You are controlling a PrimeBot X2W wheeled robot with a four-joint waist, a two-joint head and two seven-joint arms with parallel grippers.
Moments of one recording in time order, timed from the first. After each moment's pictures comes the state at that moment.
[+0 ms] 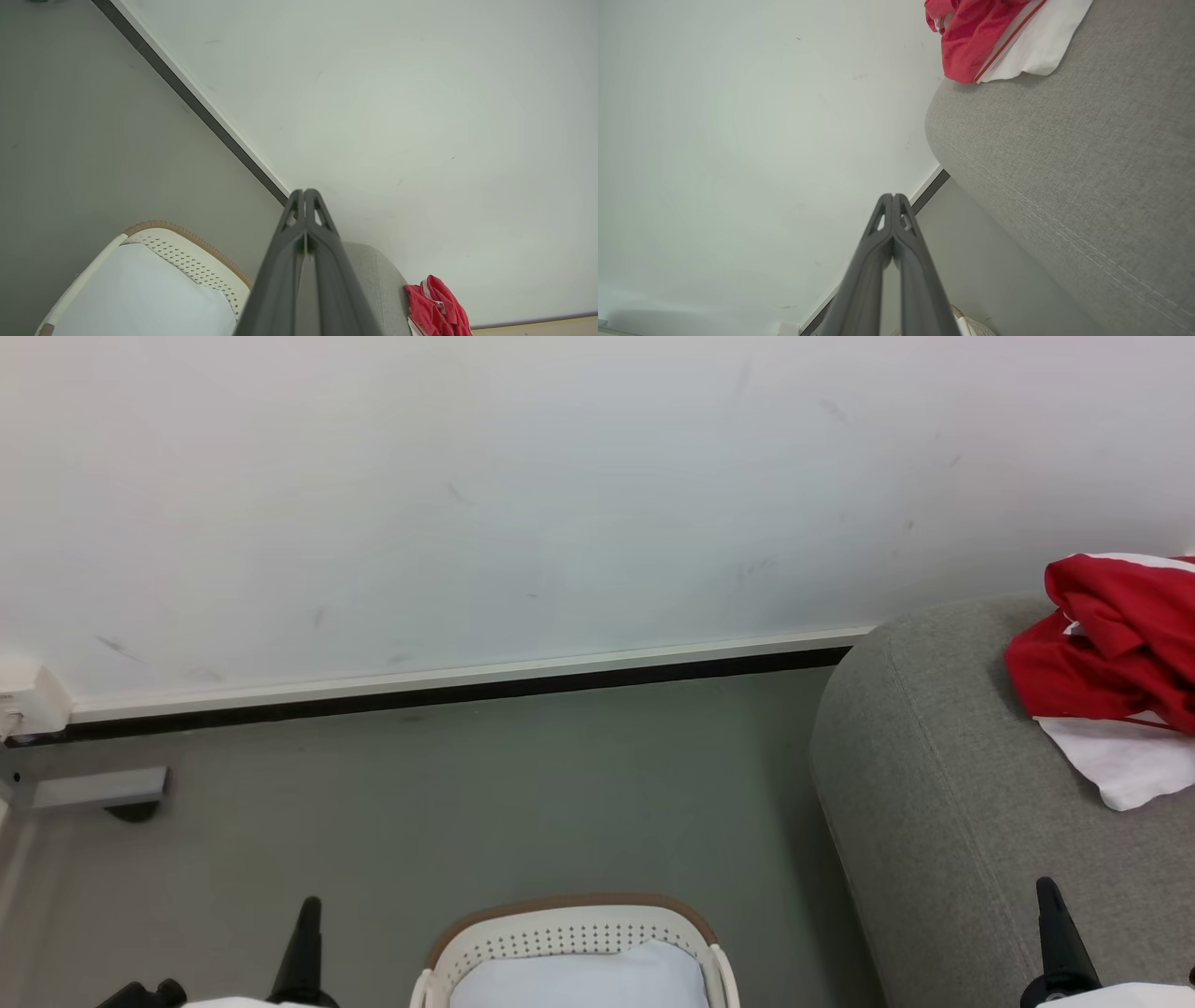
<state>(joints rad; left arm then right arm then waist) -0.03 0.04 0.05 0.26 -1.02 -0.08 -0.04 -0.06 -0.05 -0.05 0.32 1.03 0.13 -0.04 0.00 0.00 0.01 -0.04</state>
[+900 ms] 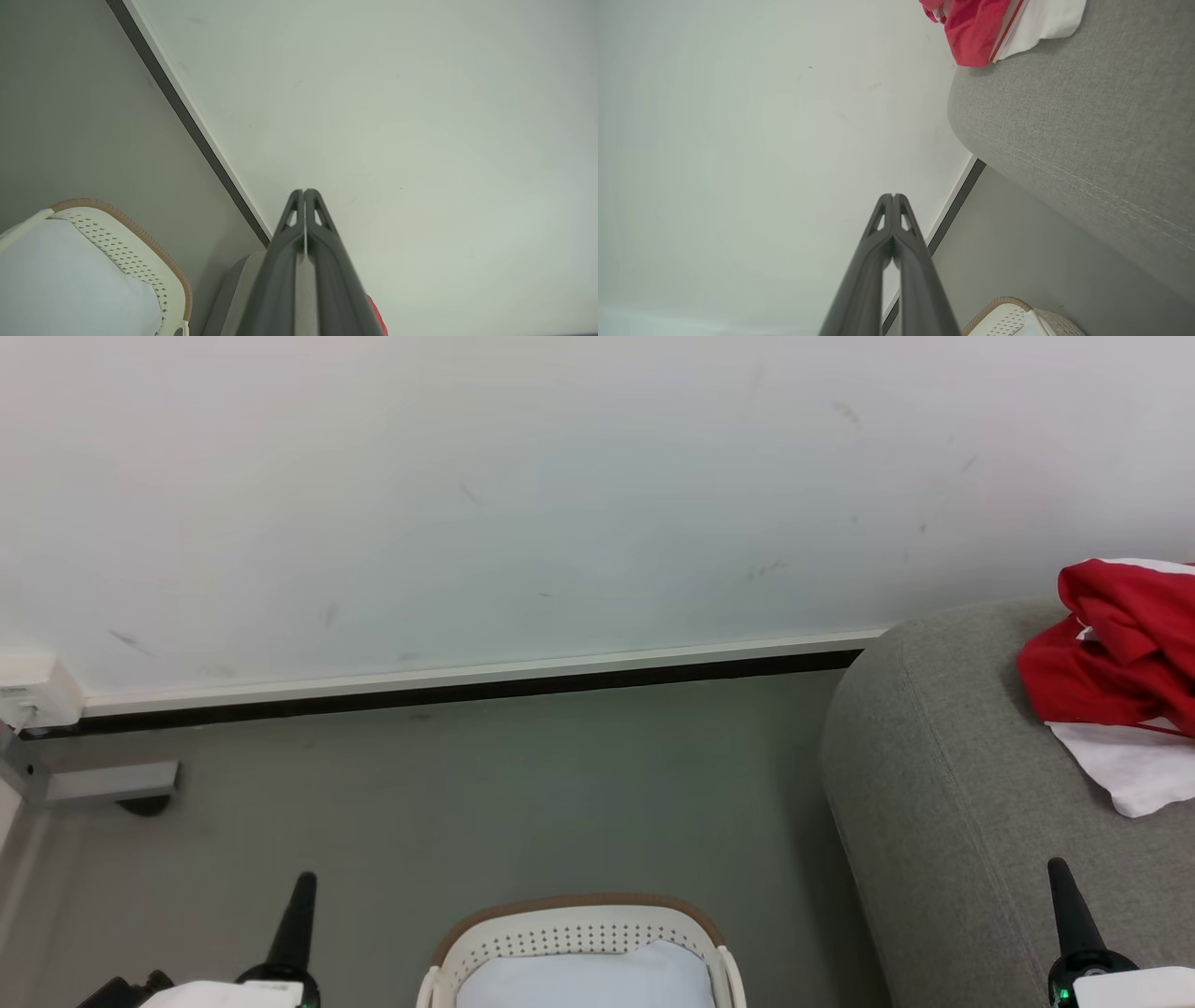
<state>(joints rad) -0.06 0.04 0.08 0.26 -1.28 -0.10 0.03 -0.08 -0.05 -0.08 0.29 1.30 0.13 0.03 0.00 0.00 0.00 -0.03</state>
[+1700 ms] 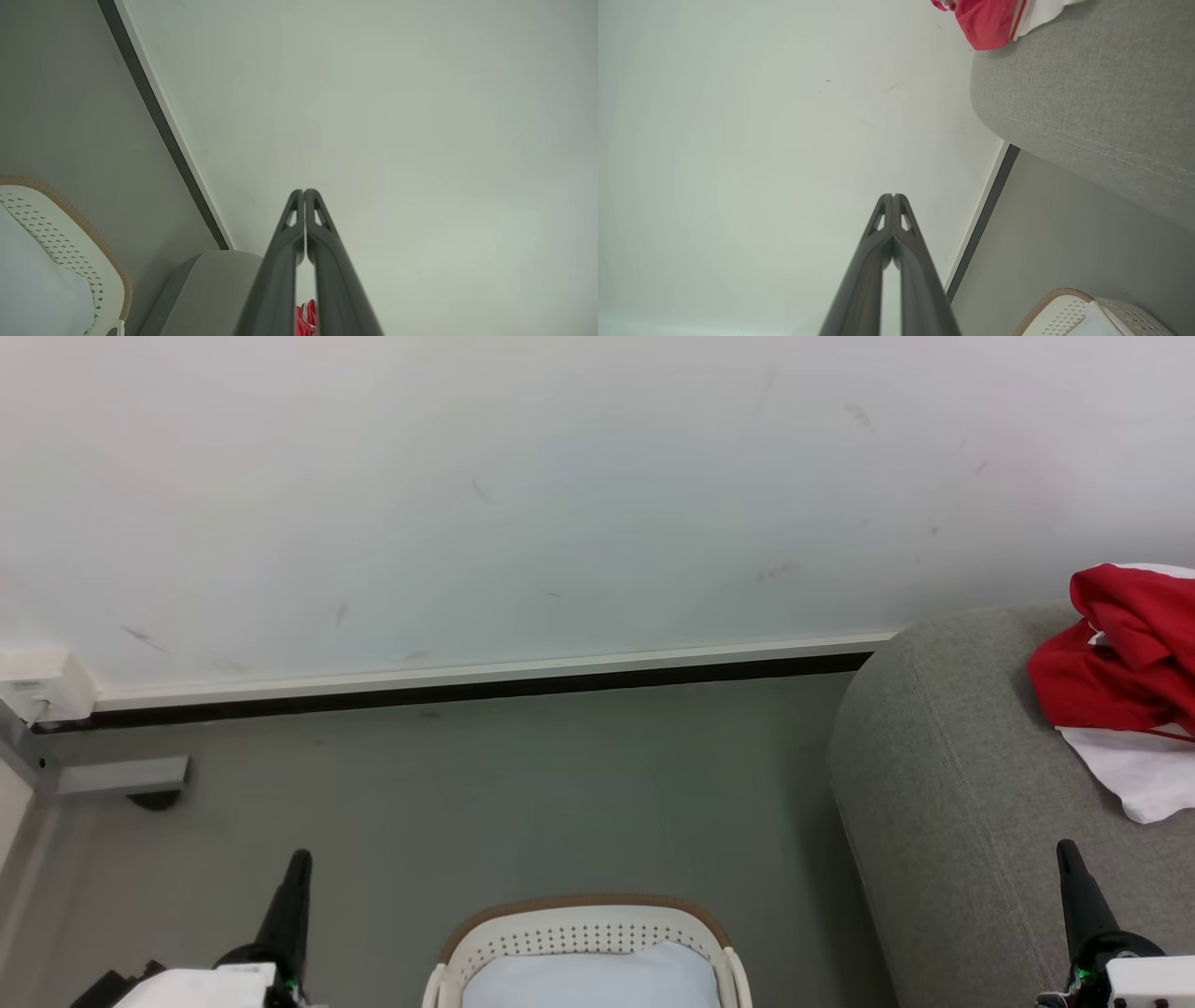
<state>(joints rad) -0.09 0.04 0.10 0.25 -1.47 -0.12 0.08 -0.10 -0.05 -0.10 0.26 1.48 0.13 0.08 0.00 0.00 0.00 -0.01</state>
